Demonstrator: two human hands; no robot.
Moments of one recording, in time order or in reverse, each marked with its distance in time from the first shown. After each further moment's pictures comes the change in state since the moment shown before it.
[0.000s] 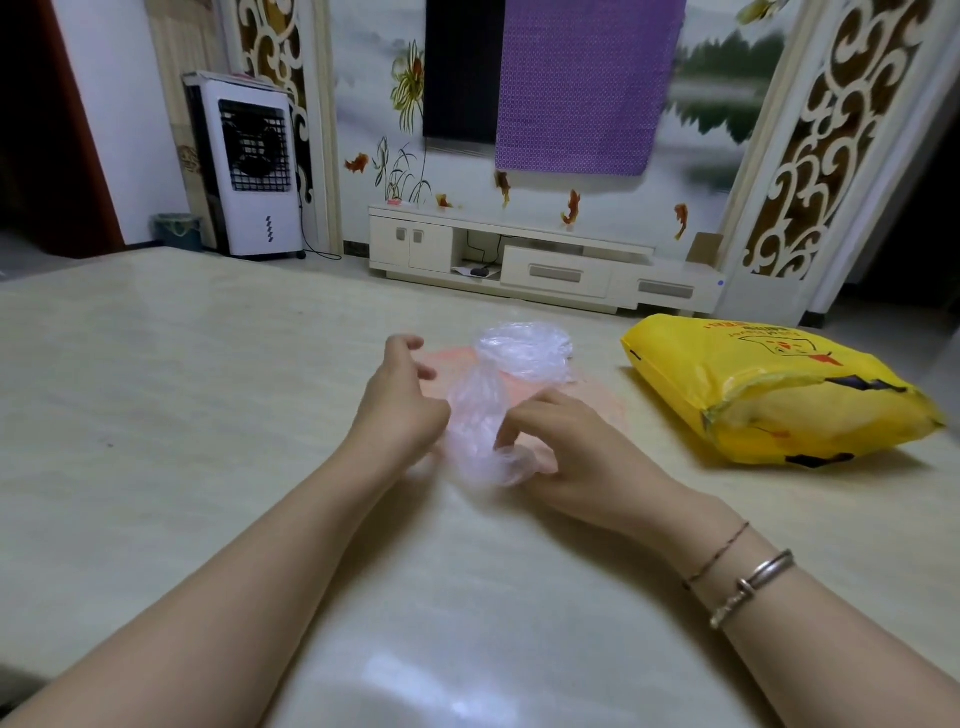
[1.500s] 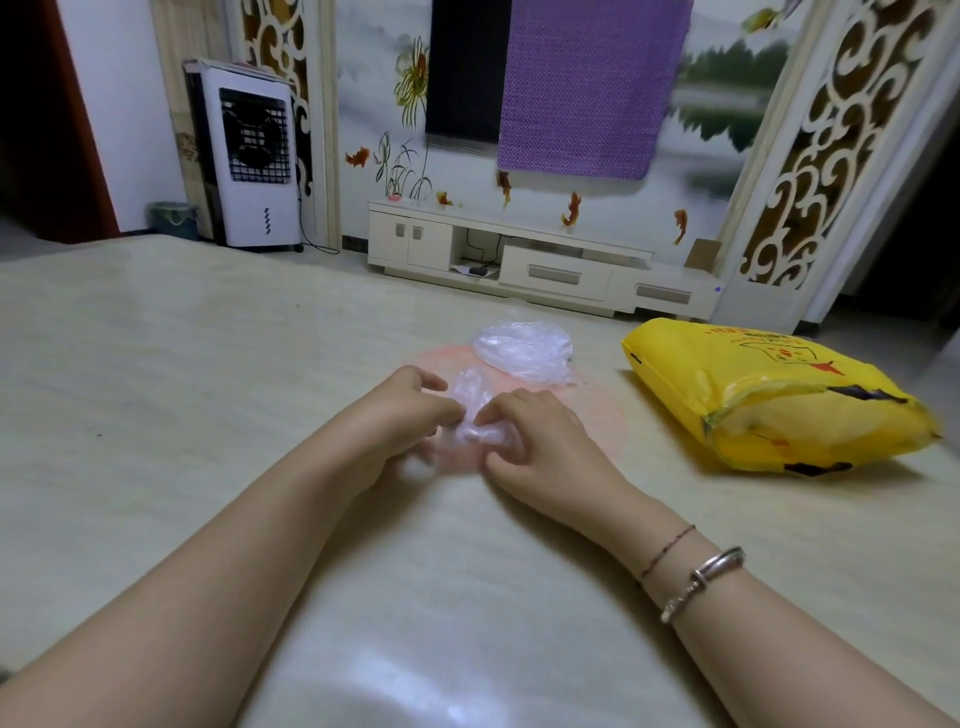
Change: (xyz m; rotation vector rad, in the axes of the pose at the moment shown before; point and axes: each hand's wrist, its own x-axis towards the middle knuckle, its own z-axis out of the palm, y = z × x) left_hand 0.007 -0.003 -0.004 -0.007 -0.217 -0.174; right_hand 0.015 -0.012 0.023 0.025 -0.001 0.323
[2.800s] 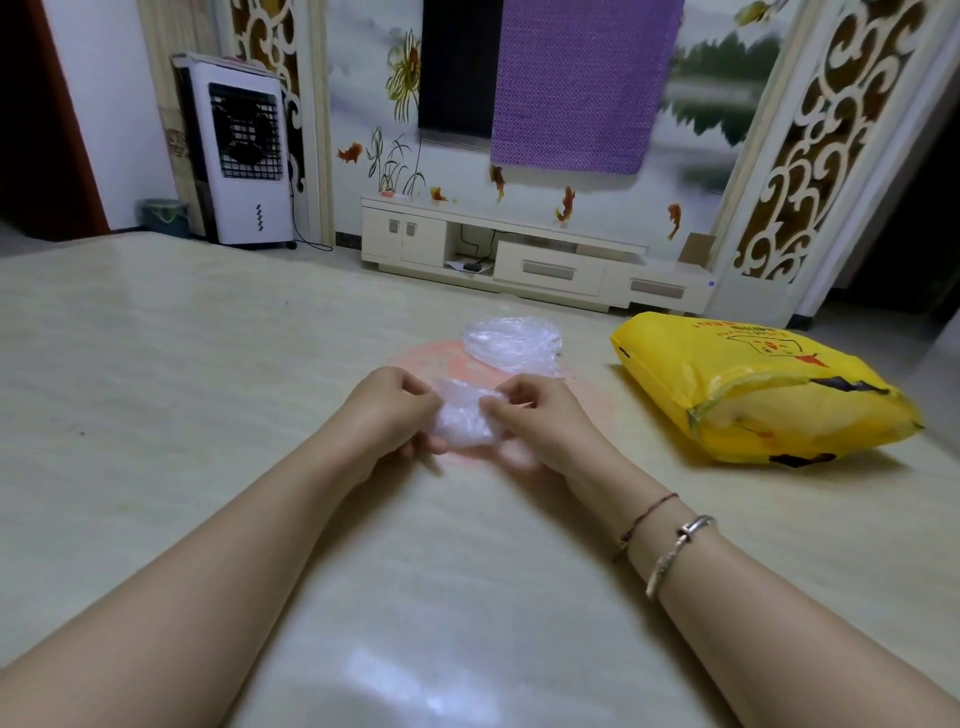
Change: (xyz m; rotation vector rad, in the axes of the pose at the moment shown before) left_hand 0.003 -0.004 0.008 0.013 0.075 -0.045; right_hand 0.024 0.012 0.001 0.621 0.117 0.400
